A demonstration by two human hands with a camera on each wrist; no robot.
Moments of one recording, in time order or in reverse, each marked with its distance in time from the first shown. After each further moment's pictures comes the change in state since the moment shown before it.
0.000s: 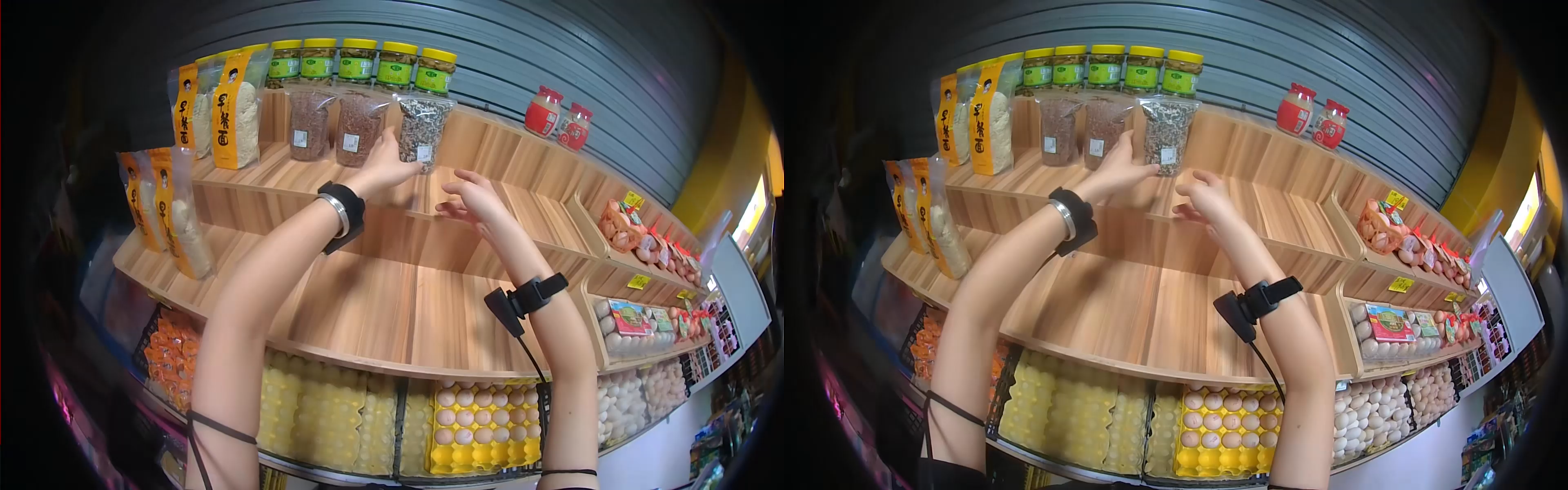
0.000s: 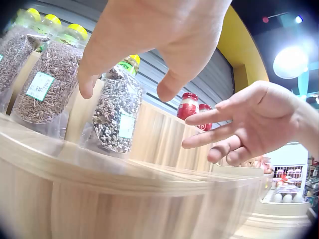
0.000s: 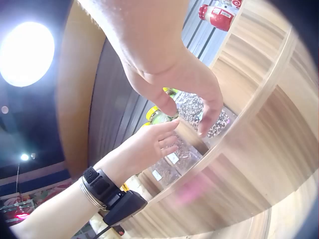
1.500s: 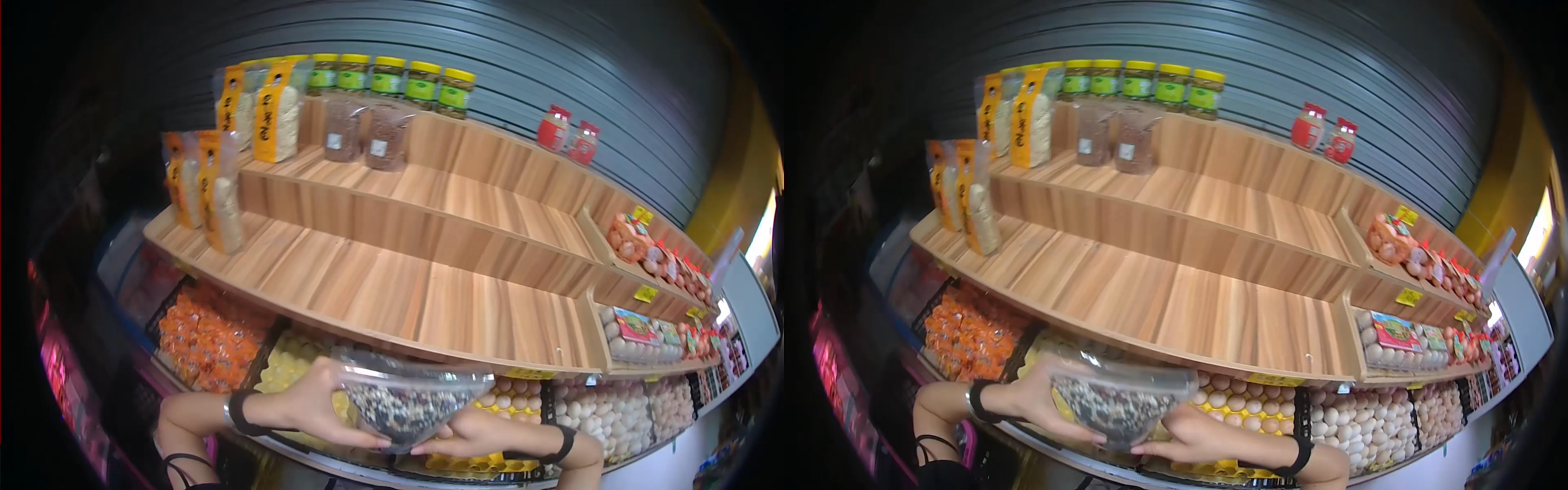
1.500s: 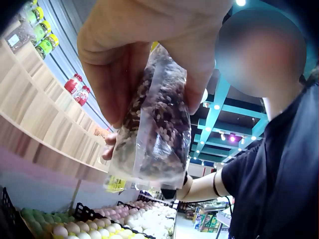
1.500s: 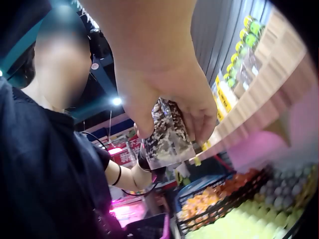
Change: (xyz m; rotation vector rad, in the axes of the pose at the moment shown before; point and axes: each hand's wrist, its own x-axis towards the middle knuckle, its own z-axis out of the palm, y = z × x) left_hand -0.345 0.096 -0.079 -0.421 -0.461 0.243; right_hand -0.287 0.121 0.006 -0.613 -0.945 -0.387
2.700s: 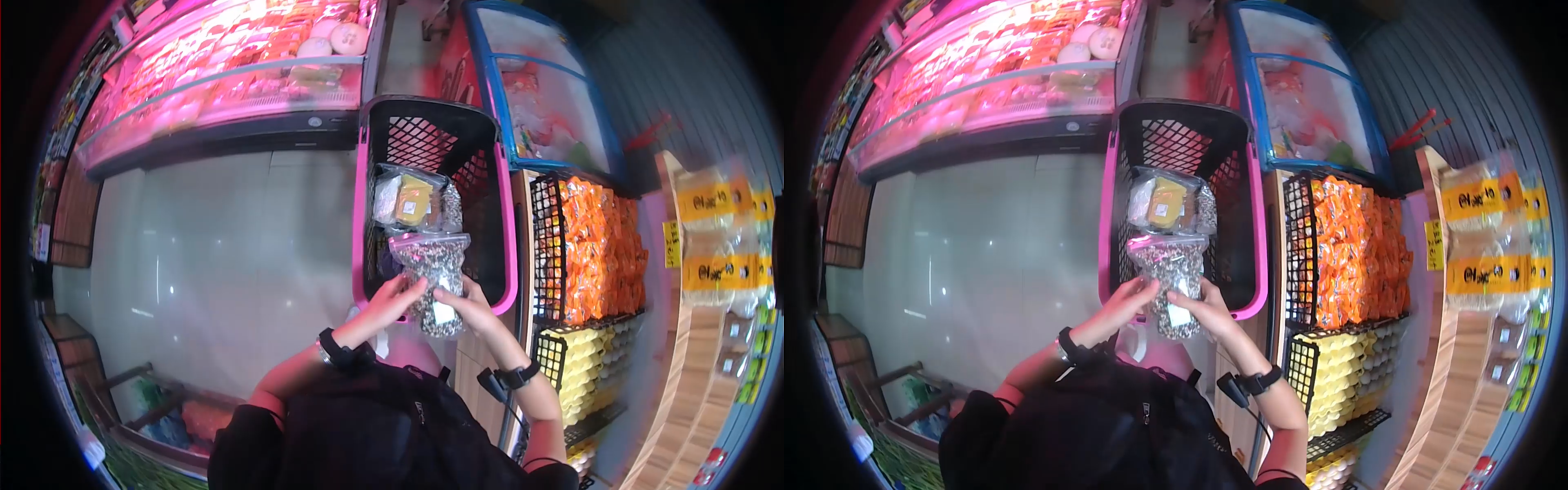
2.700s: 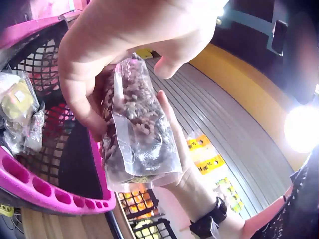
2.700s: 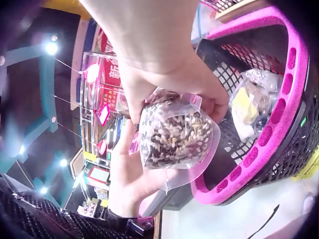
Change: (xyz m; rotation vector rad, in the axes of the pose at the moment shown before) left_hand -0.614 0.012 0.044 -0.692 1.592 -0.968; right_hand 0.369 -0.151 0.518 0.718 -0.726 0.423
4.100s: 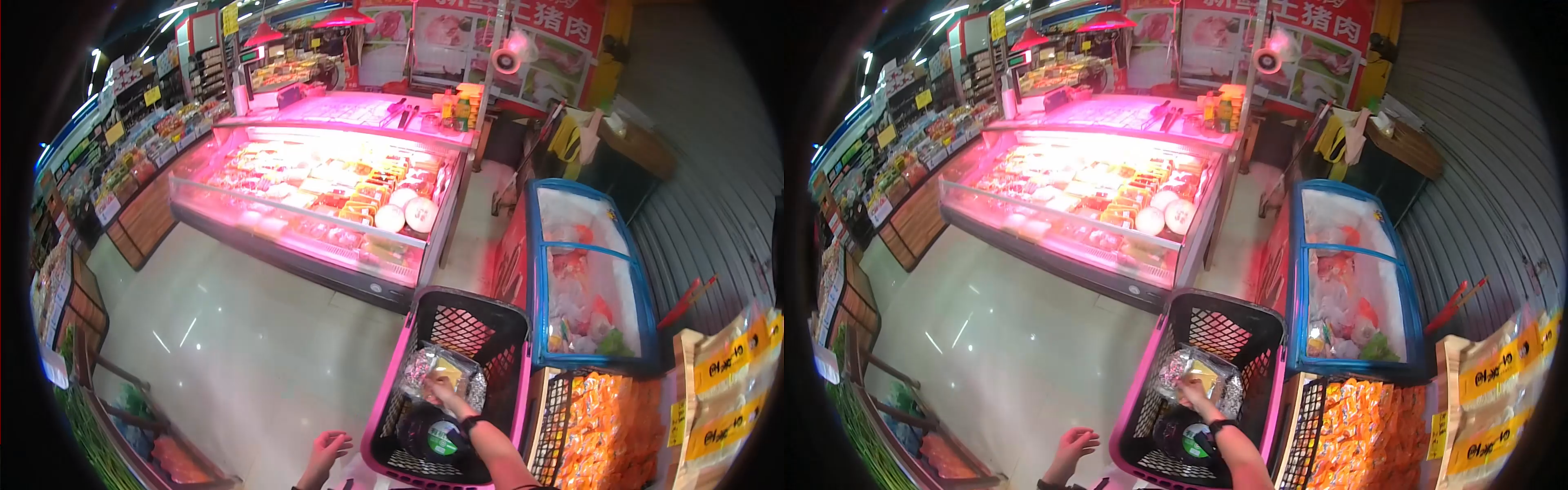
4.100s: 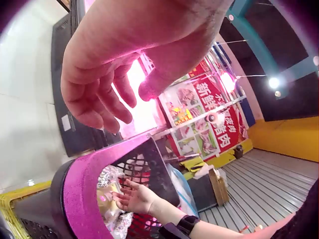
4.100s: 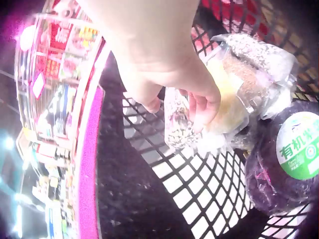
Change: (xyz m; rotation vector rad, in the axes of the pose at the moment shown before) left_hand -0.064 -0.052 -0.042 -0.362 0.856 0.179; right_hand 0.311 0.055 -0.025 -0.344 0.073 0.119
